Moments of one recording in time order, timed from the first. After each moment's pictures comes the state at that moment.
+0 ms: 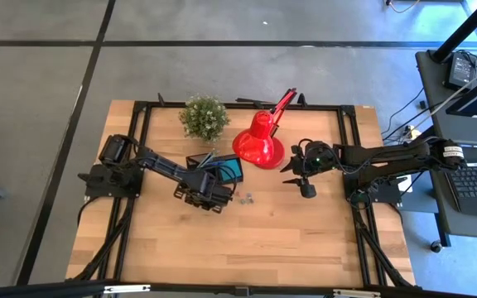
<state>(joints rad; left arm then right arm) -0.19 1.89 1.13 -0.88 0.05 -1.48 -0.14 1.08 0.44 -0.03 -0.21 -0.25</state>
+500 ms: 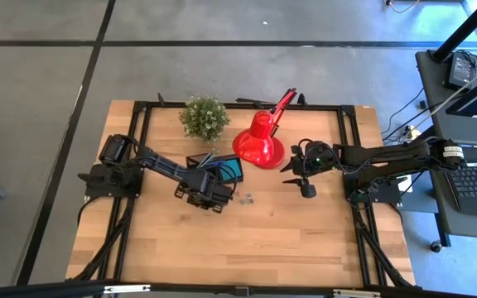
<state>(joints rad) -0.19 1.89 1.13 -0.89 0.06 -1.47 -0.14 1.08 0.44 -0.03 -0.21 -0.27</state>
